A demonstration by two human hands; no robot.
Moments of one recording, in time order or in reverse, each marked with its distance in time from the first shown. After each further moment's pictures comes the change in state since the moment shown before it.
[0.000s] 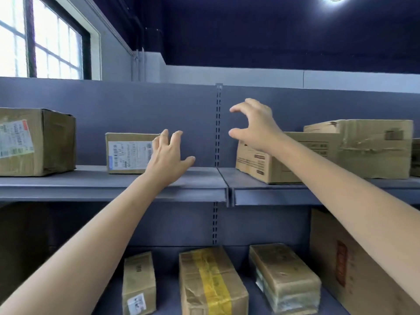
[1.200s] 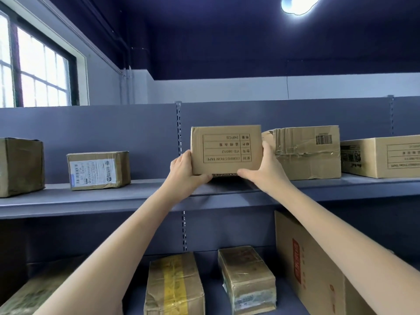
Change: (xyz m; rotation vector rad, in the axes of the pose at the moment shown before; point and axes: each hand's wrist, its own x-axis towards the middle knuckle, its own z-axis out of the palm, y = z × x) left_hand -0.034 0.157 0.048 -0.278 -0.158 0.038; right_hand -0.100 0.121 -0.081 0.357 0.062 0.262
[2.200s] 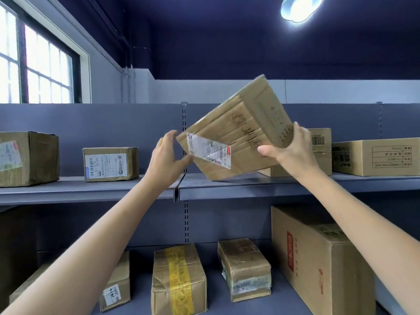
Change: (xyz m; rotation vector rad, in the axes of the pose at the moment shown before) left_hand -0.034 0.003 -0.057 -0.020 0.252 0.124; right_hand -0.021 -0.031 -0.052 -0.088 0.231 0.048
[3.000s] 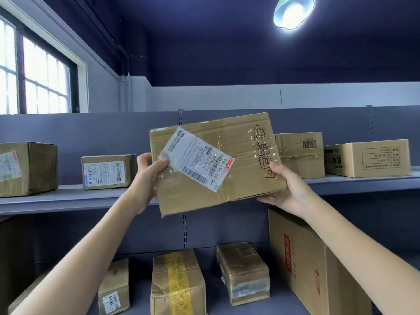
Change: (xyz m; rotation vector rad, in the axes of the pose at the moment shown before) left_hand -0.024 -0.015 -0.020 -0.893 -0.125 -0.366; right_hand -0.037 0.028 0.000 0.974 -0.431 0.505
